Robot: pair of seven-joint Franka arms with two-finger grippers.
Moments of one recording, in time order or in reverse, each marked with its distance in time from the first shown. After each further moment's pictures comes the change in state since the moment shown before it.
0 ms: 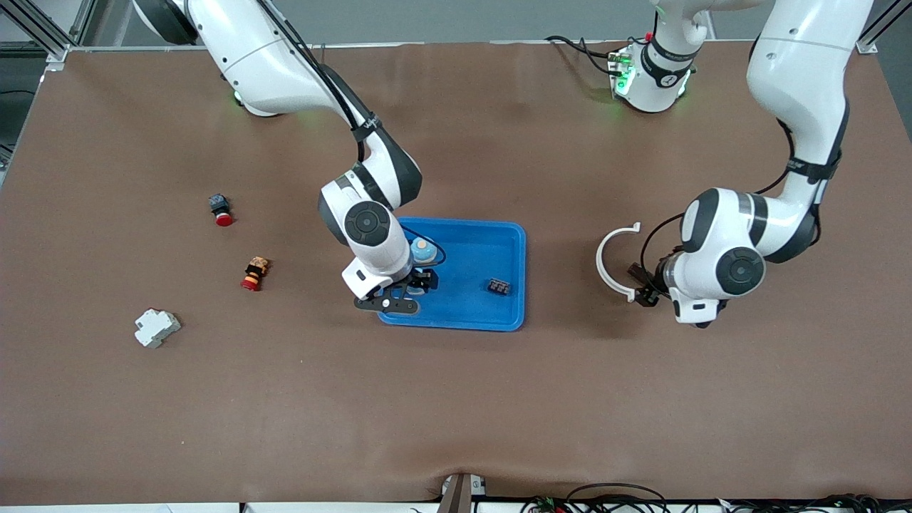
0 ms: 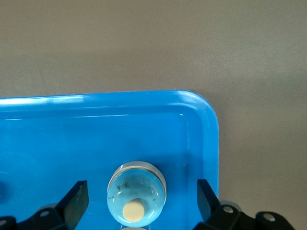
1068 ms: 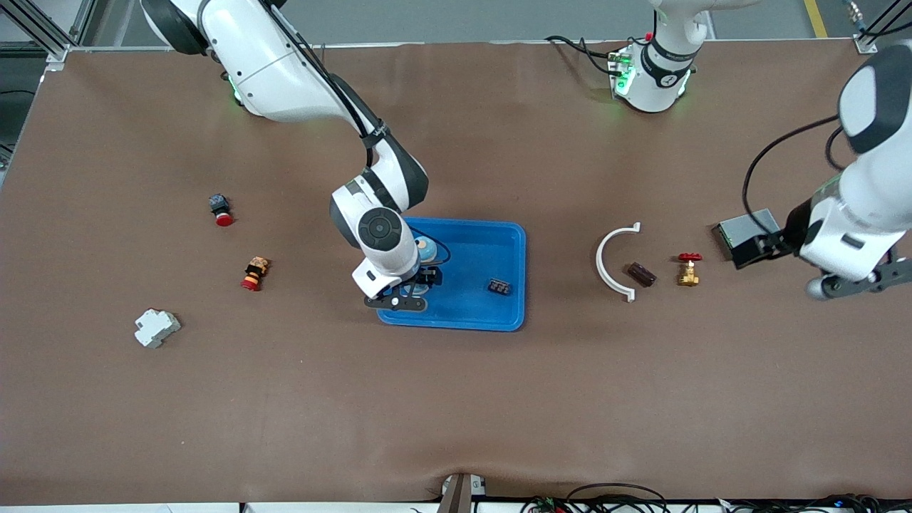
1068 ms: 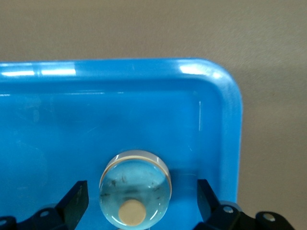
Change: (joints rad) left arm 0.068 -0.307 0.010 0.298 0.001 -0.381 0.787; right arm 0.013 0.050 0.015 0.003 -0.001 -0.002 -0.002
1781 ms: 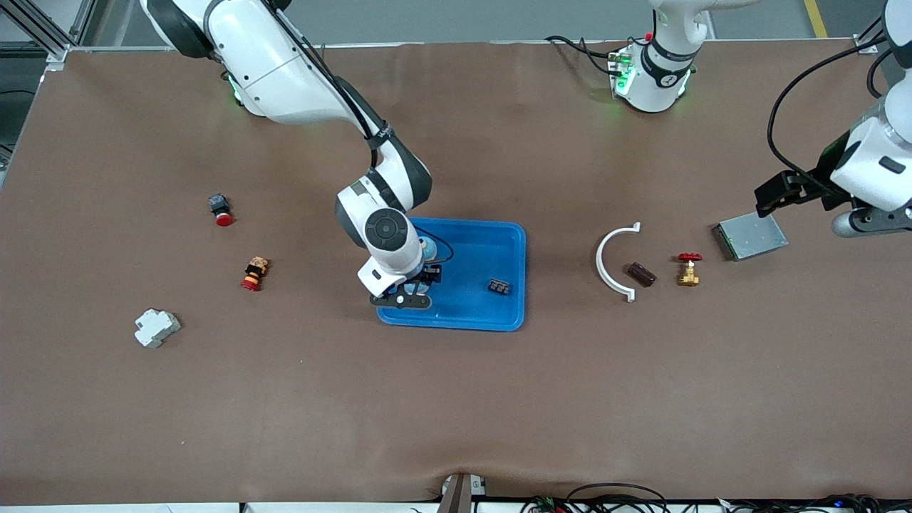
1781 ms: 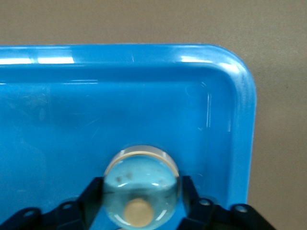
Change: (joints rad) left arm 0.004 -0.108 -0.013 0.000 -0.004 -0.118 0.086; right arm 0.006 0.011 0.002 0.004 0.000 0.000 -0.005
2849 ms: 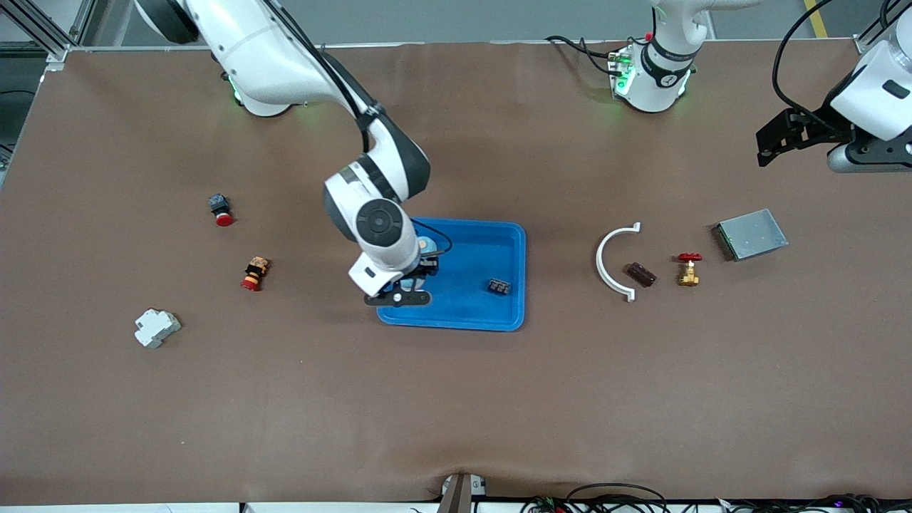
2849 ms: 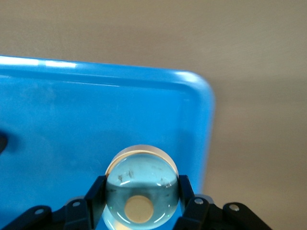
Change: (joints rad) left arm -0.060 -0.132 0.057 -0.064 -0.026 -0.074 0.107; right arm -0.051 -0.126 0.007 0.091 0.016 -0.285 -0.167
